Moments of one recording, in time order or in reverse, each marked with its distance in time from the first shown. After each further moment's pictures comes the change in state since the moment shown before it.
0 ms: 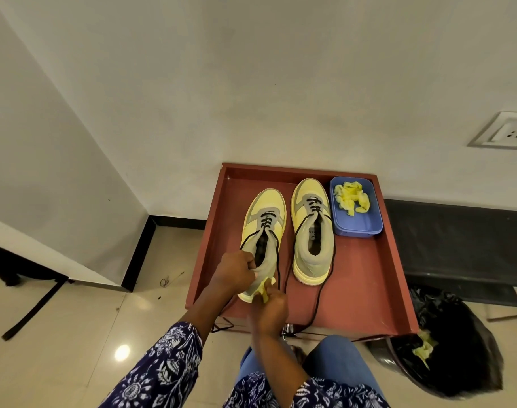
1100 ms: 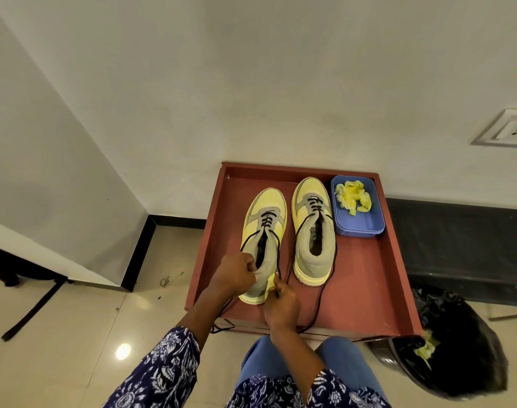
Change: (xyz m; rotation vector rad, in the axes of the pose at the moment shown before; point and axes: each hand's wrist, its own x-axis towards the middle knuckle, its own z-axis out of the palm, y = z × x) left_hand 0.000 -0.002 -0.001 -0.004 -0.053 0.011; right_hand 0.027 0.012 -0.018 -0.284 -0.146 -0.071
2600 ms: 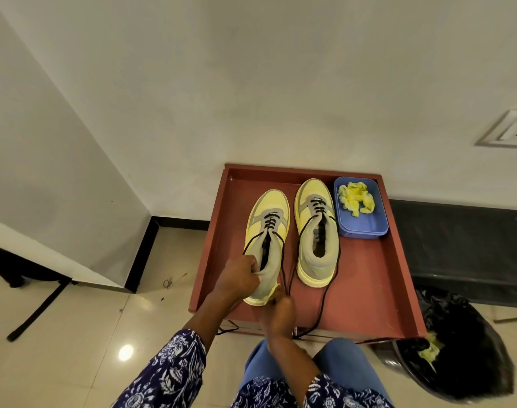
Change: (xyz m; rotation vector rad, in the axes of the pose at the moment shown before) left_hand -0.001 -0.001 0.005 -0.034 0.021 -0.010; right_hand -0.021 -0.009 0.000 -0.089 0.009 -0.140
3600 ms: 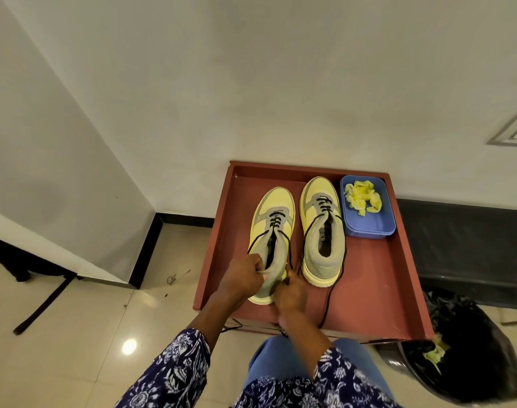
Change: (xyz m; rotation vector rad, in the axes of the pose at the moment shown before) left_hand 0.002 -0.005 0.003 0.007 0.000 0.005; right_hand 0.037 -0.012 -0.006 0.206 -0.083 0.273
